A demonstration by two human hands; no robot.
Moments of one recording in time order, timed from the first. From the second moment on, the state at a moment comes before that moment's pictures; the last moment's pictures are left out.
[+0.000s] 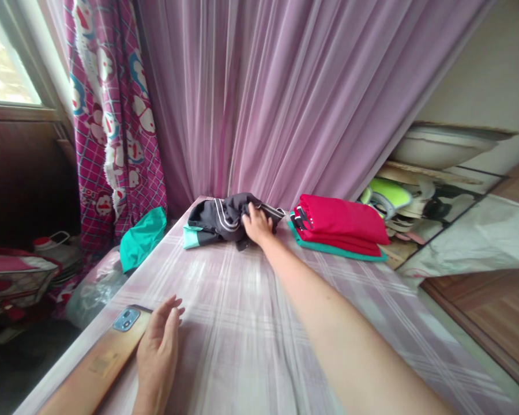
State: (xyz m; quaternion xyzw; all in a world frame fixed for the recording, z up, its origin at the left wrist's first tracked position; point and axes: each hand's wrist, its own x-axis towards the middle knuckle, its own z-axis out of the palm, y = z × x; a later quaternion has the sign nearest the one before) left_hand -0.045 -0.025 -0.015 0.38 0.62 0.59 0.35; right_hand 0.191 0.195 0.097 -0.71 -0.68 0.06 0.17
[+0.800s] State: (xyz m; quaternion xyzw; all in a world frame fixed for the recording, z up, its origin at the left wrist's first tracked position) left_hand -0.045 -0.023 -0.012 0.41 0.64 0.57 0.32; right_hand 0.385 0.069 0.147 -0.65 -0.70 0.27 0.14
